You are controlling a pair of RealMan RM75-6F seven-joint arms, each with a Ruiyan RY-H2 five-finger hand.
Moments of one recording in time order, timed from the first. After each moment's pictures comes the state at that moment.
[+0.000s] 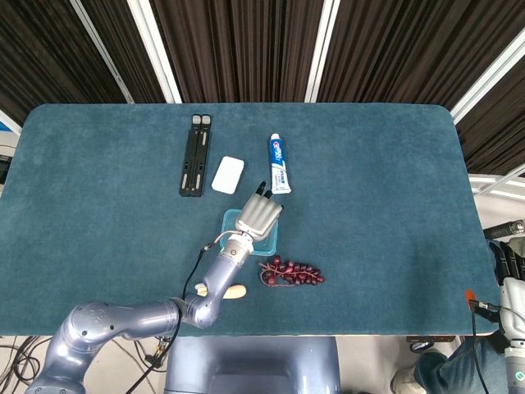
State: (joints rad) left arm -1.22 -2.02 -0.29 -1.01 0.76 0.88 0.74; right arm 0.01 -1.07 0.13 -1.77 -1.24 1.44 -0.04
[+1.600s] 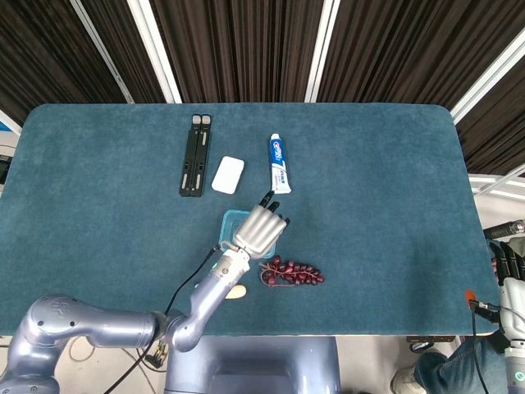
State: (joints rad) left arm -1.13 -1.83 -0.24 -1.47 0.85 1.03 0.86; right arm 0.01 -1.08 0.13 -1.77 -1.24 1.45 -0.05
